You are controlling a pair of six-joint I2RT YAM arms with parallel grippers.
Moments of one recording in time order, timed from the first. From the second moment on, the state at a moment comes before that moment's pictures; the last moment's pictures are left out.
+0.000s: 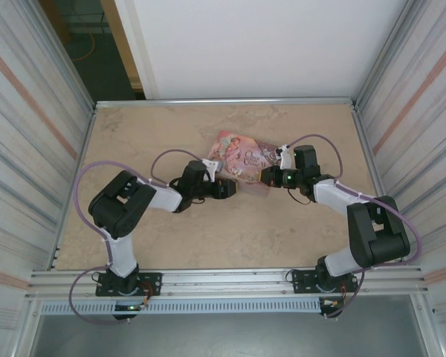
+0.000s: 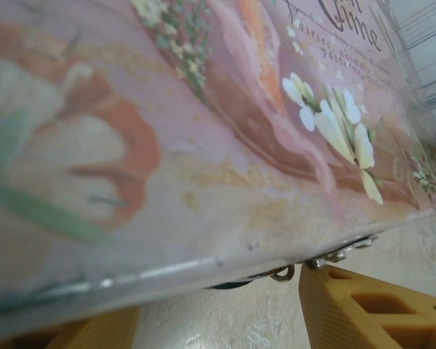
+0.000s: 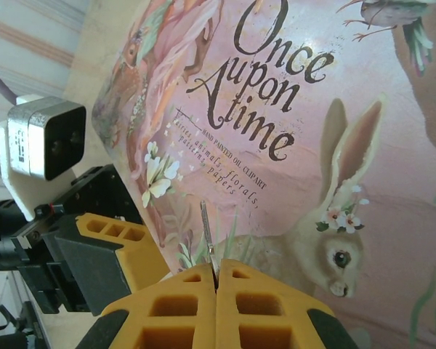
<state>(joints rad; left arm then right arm) -0.64 1.87 0.77 0.55 0.41 -0.56 0.26 1.47 0.70 0.05 -0.63 0.46</state>
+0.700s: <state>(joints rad) -0.68 1.91 0.80 0.57 0.35 -0.58 0.26 1.46 0.70 0.05 -0.62 0.46</state>
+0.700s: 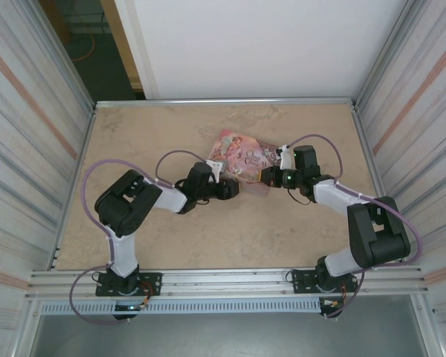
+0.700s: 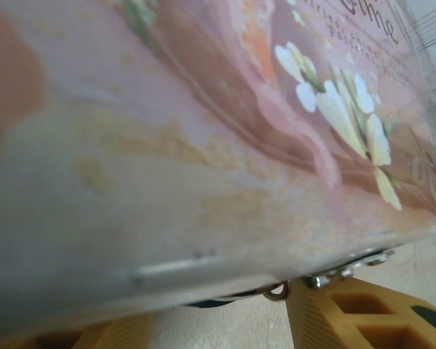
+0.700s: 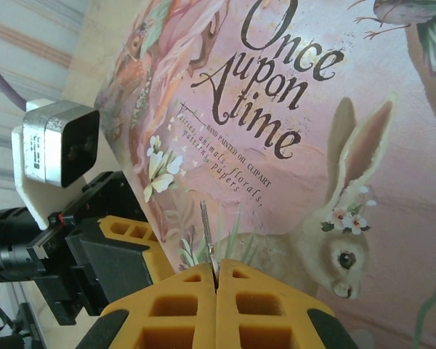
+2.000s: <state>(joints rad) -0.72 1.91 0.86 0.45 0.26 -0.59 0.29 1.39 0.68 0.03 -0.59 0.43</state>
